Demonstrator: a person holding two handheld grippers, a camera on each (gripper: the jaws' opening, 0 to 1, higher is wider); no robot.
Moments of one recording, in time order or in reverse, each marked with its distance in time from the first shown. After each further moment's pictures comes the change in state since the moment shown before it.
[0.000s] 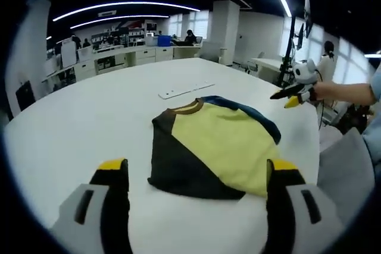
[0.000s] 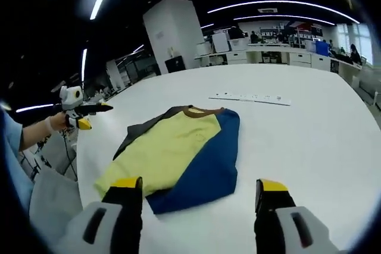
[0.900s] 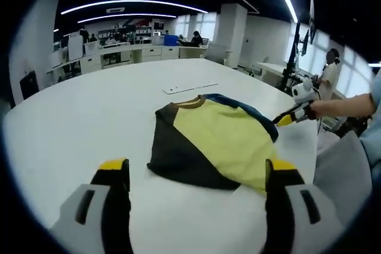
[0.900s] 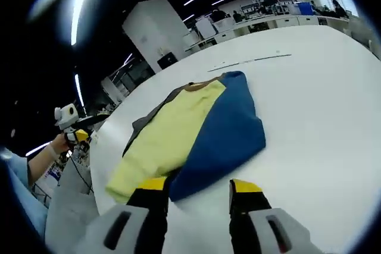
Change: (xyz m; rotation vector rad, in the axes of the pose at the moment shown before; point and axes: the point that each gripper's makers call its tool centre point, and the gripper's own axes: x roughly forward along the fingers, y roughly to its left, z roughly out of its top) left arm -0.020 -0.007 -0.017 -0.050 -0.007 0.026; right arm 0.033 0.027 -0.058 0.264 0.054 0.090
